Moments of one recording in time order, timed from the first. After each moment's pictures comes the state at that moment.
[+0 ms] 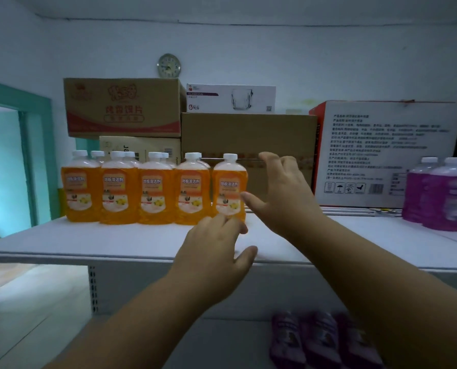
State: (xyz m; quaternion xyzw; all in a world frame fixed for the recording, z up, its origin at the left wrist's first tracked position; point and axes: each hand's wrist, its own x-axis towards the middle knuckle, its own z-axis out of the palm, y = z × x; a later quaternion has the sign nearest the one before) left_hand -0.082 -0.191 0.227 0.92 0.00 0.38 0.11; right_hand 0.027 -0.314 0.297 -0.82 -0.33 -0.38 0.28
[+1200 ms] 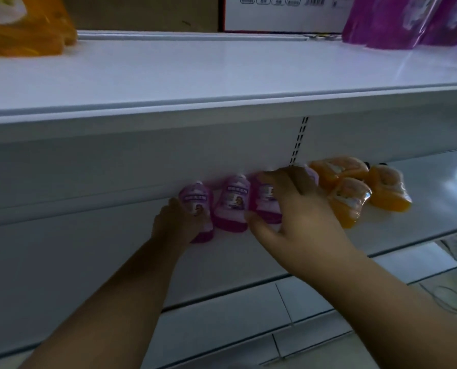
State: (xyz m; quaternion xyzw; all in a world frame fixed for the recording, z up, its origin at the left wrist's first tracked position) left_hand 0.116 -0.280 -0.040 0.91 0.26 0.02 0.31; right_hand 0.038 -0.499 0.083 -0.92 -0.23 -0.18 0.25
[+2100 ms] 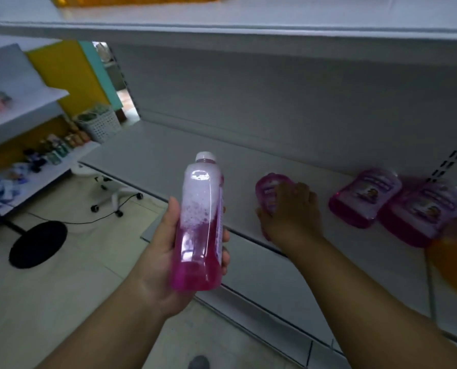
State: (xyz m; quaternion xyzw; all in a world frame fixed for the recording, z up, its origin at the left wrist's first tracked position) left_hand -0.118 -0.401 0.022 0.30 0.28 0.18 0.89; right_hand 0.096 -0.458 -0.038 -0.92 -0.35 0.05 0.17
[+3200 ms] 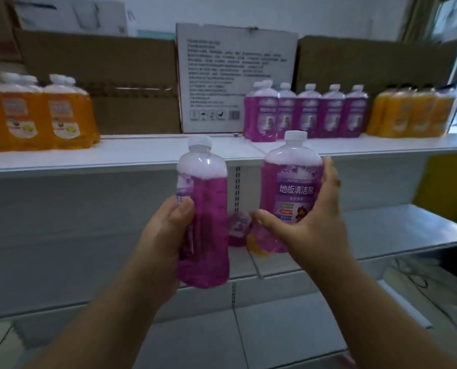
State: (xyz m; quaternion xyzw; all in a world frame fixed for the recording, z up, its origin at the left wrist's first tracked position) left_hand -0.130 -0.509 0.145 0.55 -0.15 0.13 0.81; right_hand -0.069 -0.724 0.151 -0.77 -0.20 -0.31 0.52
